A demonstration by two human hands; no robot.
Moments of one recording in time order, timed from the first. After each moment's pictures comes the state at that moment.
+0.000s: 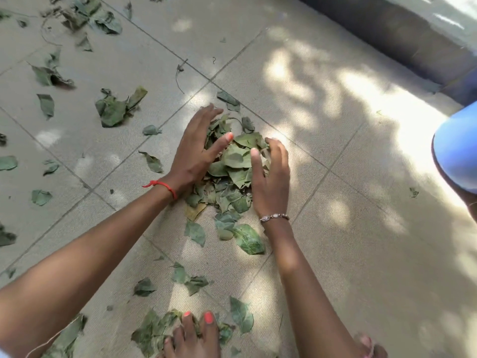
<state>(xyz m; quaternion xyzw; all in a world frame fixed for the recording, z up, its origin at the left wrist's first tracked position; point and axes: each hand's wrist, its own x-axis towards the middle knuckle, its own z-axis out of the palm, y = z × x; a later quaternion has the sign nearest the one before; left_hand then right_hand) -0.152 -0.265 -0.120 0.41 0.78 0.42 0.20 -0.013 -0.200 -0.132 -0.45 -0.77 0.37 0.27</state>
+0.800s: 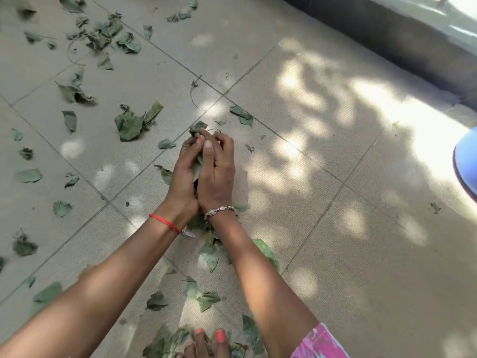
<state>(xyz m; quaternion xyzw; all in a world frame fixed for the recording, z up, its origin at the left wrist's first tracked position) -0.142 -0.287 -0.098 -0.02 0.46 0.78 0.41 -0.110 -0.258 -0.113 -0.33 -0.66 0.57 0.37</state>
